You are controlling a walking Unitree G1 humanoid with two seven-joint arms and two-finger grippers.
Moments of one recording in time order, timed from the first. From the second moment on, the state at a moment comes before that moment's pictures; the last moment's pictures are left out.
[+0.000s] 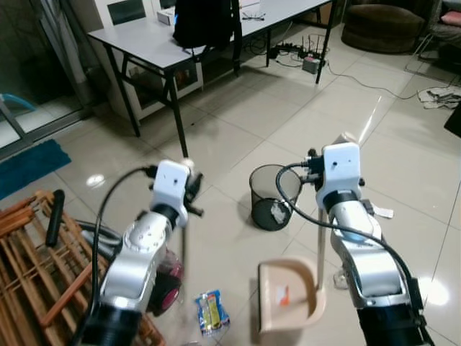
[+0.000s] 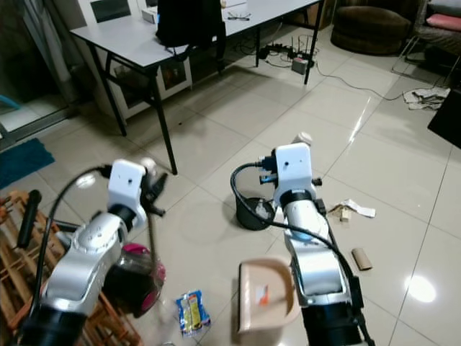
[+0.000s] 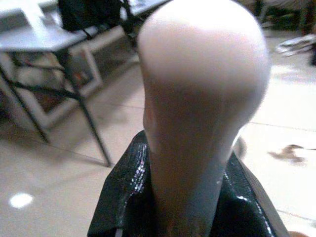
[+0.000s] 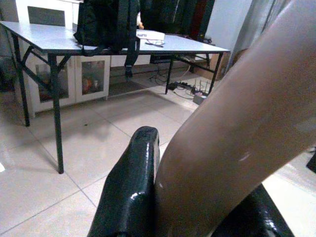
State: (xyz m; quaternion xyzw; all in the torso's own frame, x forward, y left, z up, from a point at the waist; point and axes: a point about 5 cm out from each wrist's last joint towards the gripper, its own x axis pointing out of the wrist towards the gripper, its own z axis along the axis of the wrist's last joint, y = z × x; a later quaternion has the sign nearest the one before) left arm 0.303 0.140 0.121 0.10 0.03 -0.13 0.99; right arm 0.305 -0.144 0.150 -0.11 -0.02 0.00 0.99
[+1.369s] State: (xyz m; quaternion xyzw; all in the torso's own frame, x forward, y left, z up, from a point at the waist) left arm 0.348 0.063 0.112 0.12 -0.06 -0.06 0.99; right arm 0.330 -0.127 0.116 -0.15 -0.07 0.01 0.99
